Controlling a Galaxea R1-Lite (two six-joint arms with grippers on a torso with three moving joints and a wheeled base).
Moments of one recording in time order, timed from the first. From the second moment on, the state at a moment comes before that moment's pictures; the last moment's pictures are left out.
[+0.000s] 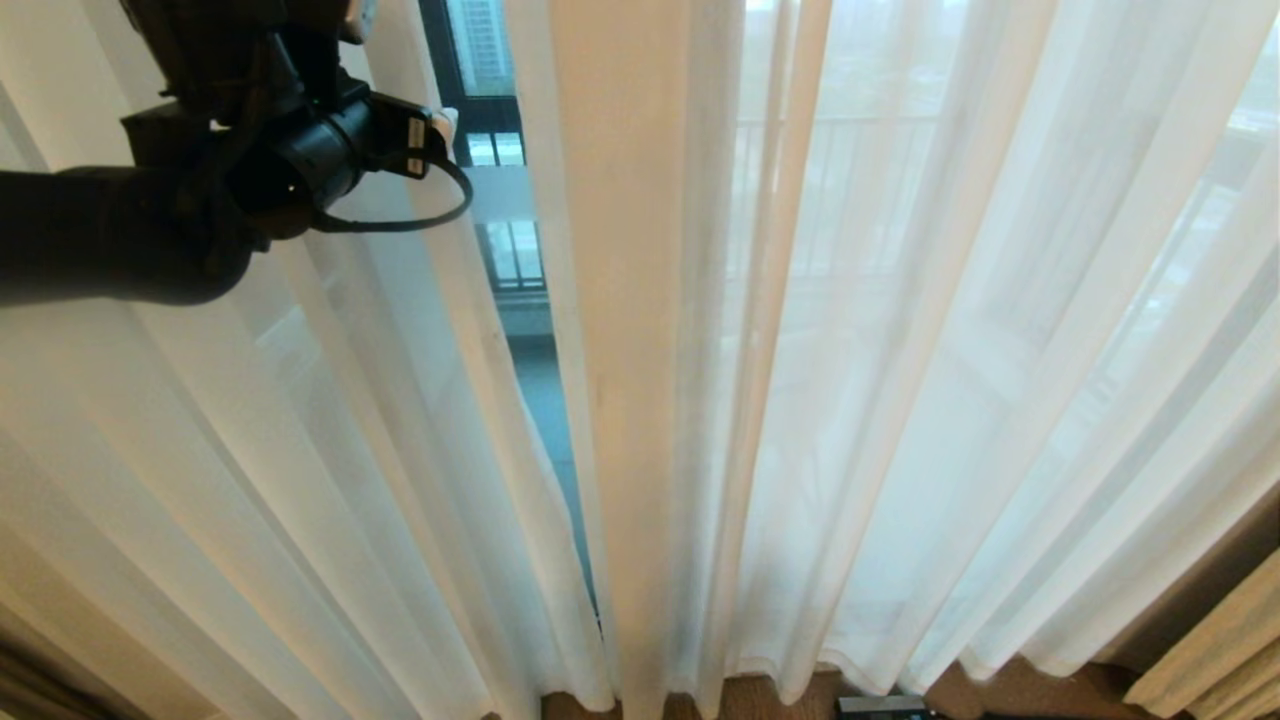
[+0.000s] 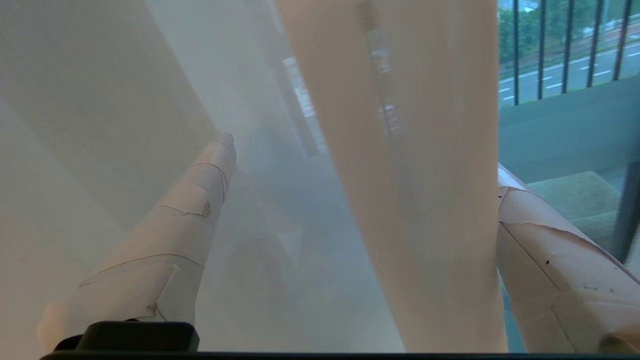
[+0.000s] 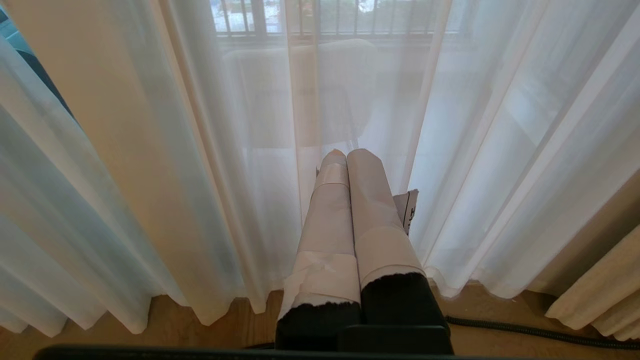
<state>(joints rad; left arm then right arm) -0.27 1.82 -1.52 -0.50 0.35 0.34 0.00 0.00 0.00 0.00 0.01 -0.01</state>
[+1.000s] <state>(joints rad) -0.15 1.90 -1.53 -0.65 0.34 0.34 0.00 0.00 0.00 0.00 0.01 -0.01</state>
